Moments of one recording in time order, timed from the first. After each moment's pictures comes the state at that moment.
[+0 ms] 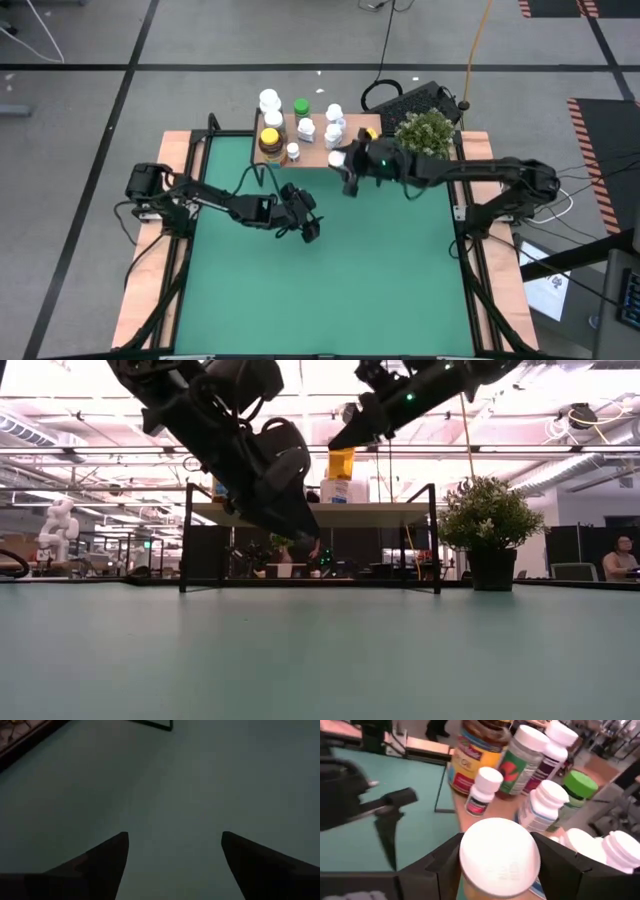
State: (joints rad) left arm -0.06 1.69 0.89 0.05 -0.42 -0.32; right arm -0.22 1.44 1.00 0.08 0.17 -0.30
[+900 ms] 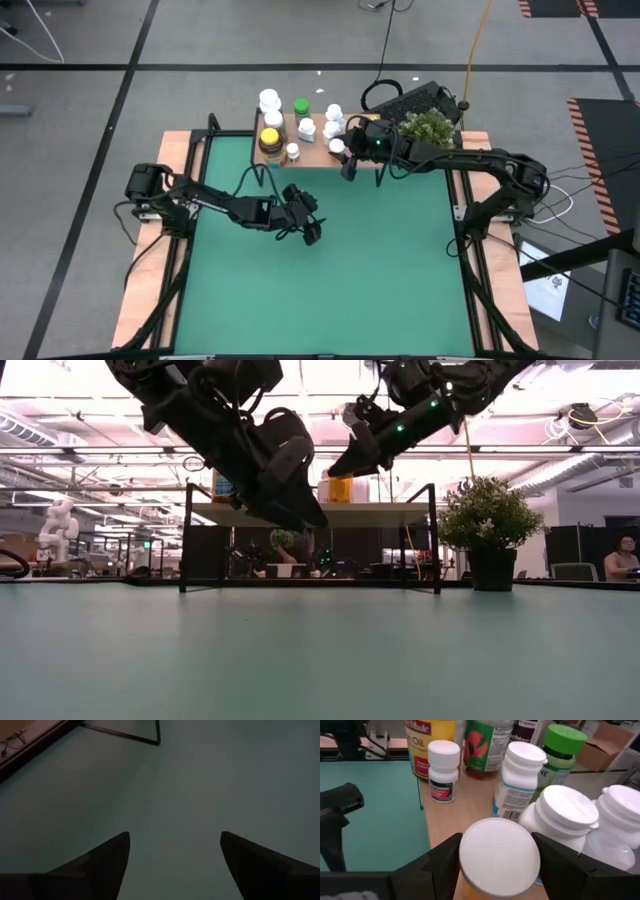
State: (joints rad) left arm -0.07 1.69 0.89 0.11 -0.42 -0.28; right arm -0.42 1.53 1.01 0.14 0.00 -0.17
